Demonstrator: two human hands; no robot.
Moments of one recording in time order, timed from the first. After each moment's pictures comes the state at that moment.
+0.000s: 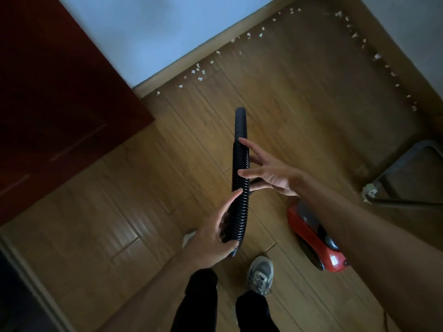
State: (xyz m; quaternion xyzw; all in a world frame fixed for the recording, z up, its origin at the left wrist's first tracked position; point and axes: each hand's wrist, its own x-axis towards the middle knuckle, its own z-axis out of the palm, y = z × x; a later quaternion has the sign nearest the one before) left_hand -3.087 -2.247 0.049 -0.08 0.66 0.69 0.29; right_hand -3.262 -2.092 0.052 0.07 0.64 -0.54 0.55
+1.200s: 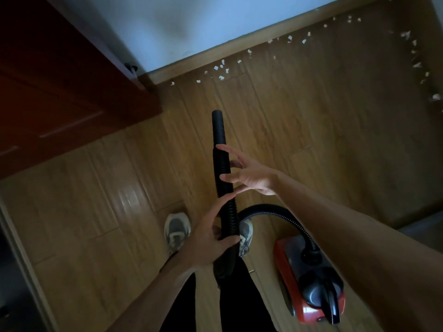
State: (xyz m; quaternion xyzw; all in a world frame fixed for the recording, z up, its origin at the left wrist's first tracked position) left_hand -3.188 -2.201 0.015 -0.26 0.64 0.69 0.20; right_hand -3.381 -2.126 -0.015 -0.01 0.59 -0.44 0.67
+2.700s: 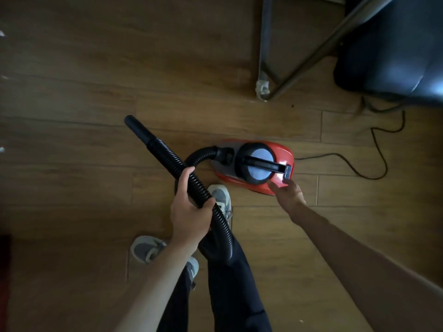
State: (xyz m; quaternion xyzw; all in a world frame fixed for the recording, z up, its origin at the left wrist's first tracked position) left_hand -3.188 -1.994 -0.024 -0.09 0.77 0.51 0.39; right_hand -3.057 -1.775 -0.087 0.64 0.62 -0.40 0.19
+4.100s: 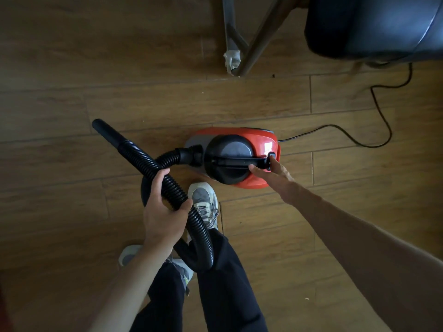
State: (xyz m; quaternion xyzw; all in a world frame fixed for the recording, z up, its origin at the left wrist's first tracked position) left_hand -3.195 -1.942 -0.079 -0.08 0.80 0.40 0.45; right_hand -3.035 -1.704 -0.160 0.59 0.51 -0.60 0.15
